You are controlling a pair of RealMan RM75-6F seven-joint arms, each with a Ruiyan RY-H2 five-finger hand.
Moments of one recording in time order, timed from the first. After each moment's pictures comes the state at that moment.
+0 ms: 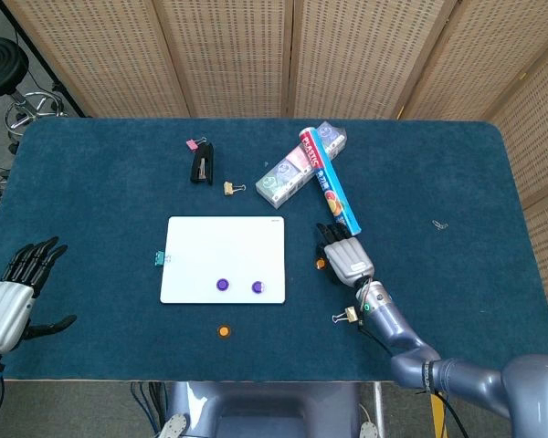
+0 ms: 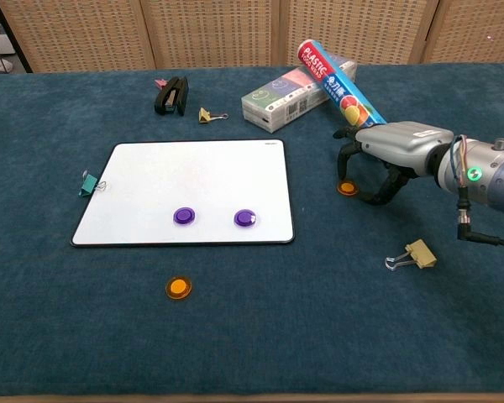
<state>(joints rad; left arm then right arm) -0.17 -1.02 0.01 -1.72 1.63 1.48 -0.12 0.78 -1.68 0.13 -1.21 -1.10 0.86 -0.34</state>
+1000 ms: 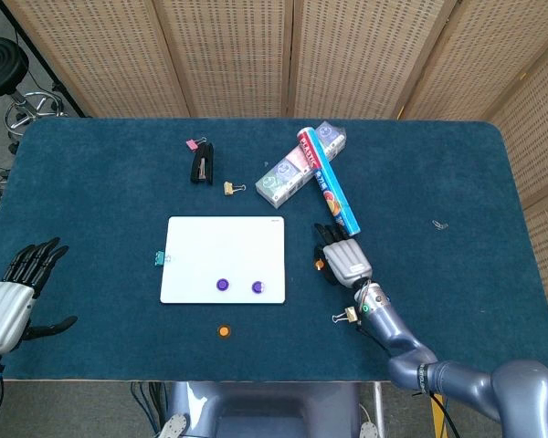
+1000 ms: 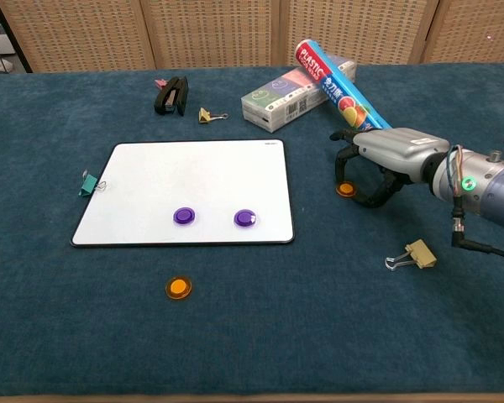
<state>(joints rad) -0.17 -1.02 0.01 -1.73 1.64 1.47 -0.14 0.75 -1.74 0.14 -1.11 -1.20 0.87 -0.20</state>
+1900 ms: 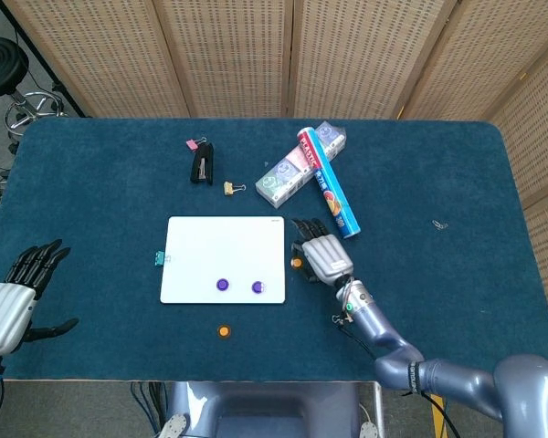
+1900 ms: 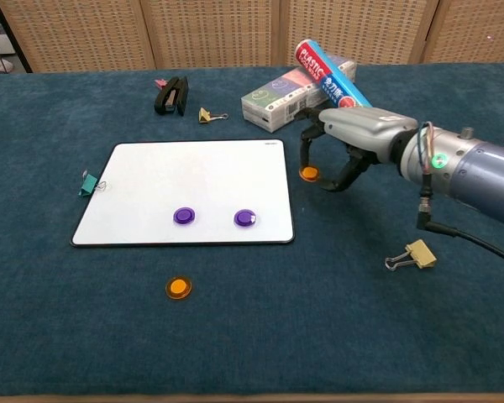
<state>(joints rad) -0.17 -1.01 0.01 -1.73 1.65 1.47 -0.16 0.80 -1.74 0.22 -1.26 -1.17 0.87 -0.27</state>
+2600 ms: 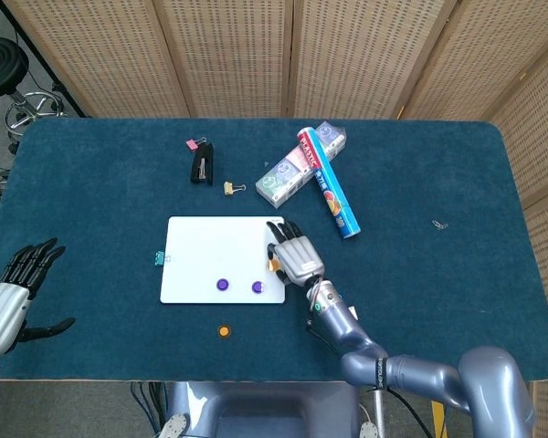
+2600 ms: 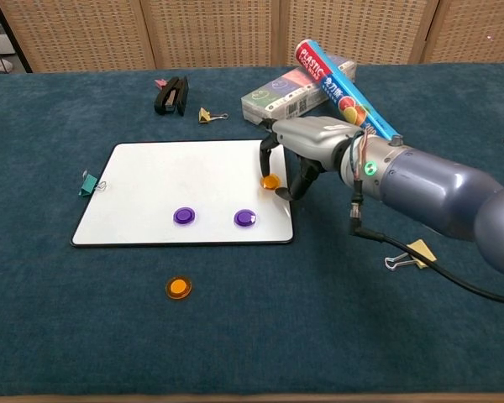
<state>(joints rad) -0.17 -0.99 0.01 -1.73 1.65 1.48 -0.20 0.90 -1.86 0.28 -1.22 -0.98 0.86 -0.47</state>
